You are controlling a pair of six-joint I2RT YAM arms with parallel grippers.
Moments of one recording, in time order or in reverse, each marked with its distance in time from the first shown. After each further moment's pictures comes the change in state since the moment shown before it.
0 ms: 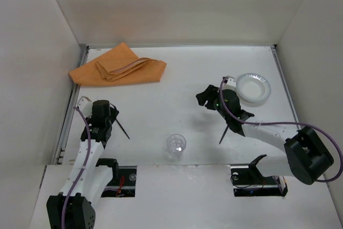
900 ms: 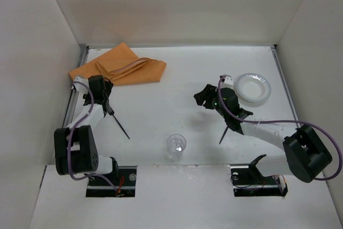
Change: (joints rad) left arm 0.130 0.598 0.229 0.504 0.053 -0.058; right arm 0.005 0.020 0.029 -0.012 -0.041 -0.011
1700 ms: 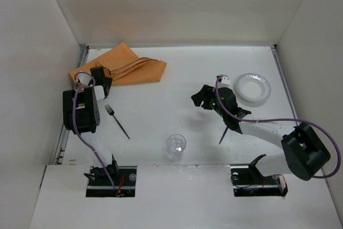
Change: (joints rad) left arm 0.091 0.532 0.296 0.132 0.100 -0.085; right arm 0.015 0.027 0.020 -0.010 -0.030 -0.013
